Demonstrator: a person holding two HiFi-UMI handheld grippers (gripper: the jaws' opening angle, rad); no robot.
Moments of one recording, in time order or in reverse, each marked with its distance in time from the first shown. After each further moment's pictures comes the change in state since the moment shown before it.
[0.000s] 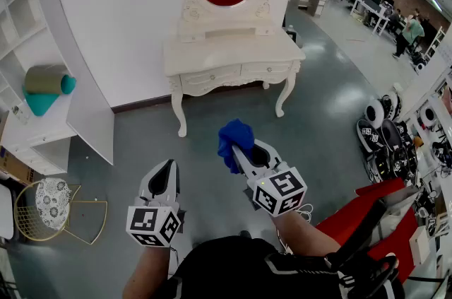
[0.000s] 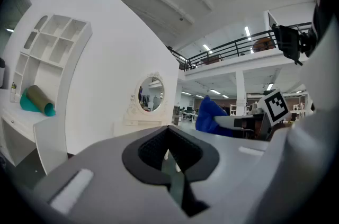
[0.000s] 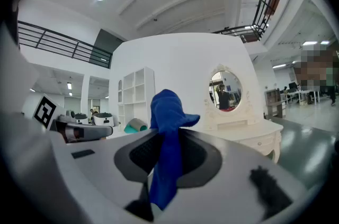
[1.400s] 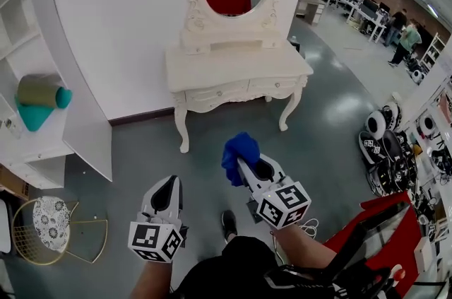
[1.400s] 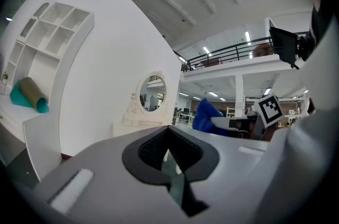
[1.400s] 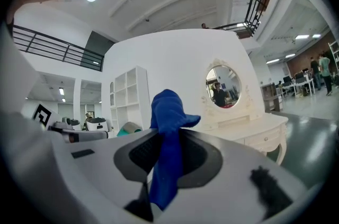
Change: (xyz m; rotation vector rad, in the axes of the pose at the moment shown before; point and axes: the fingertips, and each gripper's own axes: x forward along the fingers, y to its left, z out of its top) left arm 0.047 0.080 -0.006 -0.032 -0.007 -0.050; right arm 0.092 -0.015 -0.014 0.071 -0.017 -0.047
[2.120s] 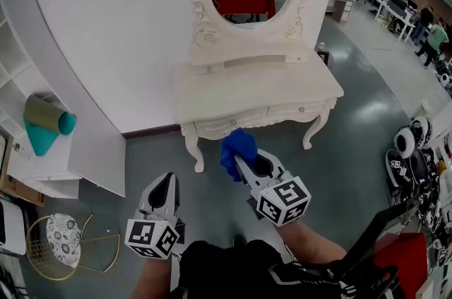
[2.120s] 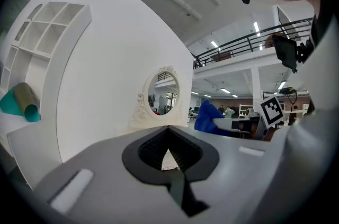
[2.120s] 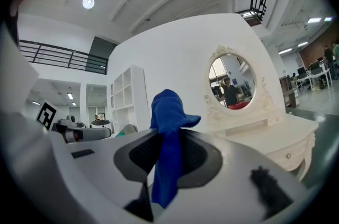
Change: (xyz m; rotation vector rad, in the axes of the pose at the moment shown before) left arm 0.212 0.081 0.038 0.024 0.003 0.112; right arm 0.187 -0.149 0.037 0.014 0.011 0.144
